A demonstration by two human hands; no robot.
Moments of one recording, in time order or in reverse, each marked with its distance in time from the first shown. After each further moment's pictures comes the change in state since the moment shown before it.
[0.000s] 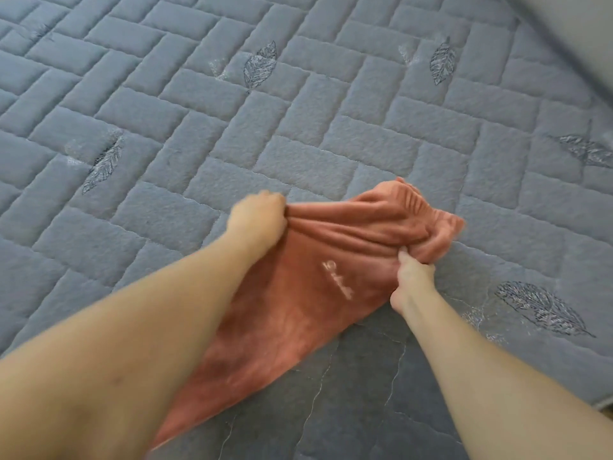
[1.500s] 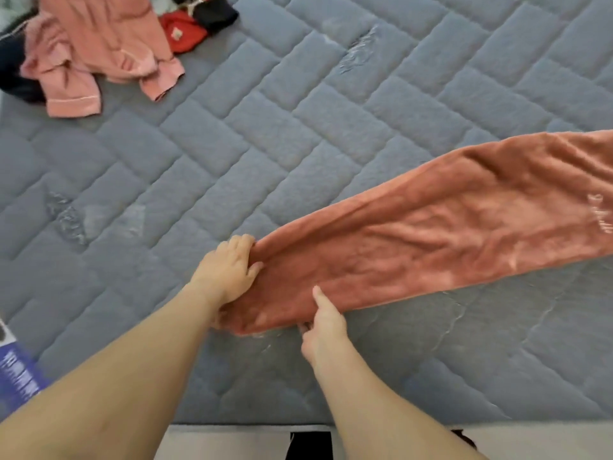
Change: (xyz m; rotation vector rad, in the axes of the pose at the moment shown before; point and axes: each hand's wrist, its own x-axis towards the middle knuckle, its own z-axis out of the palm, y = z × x) left_hand -0.403 -0.403 0.124 -0.287 -0.248 -0.327; right_hand -0.388 0.432 0.126 -0.102 -0.196 0.517
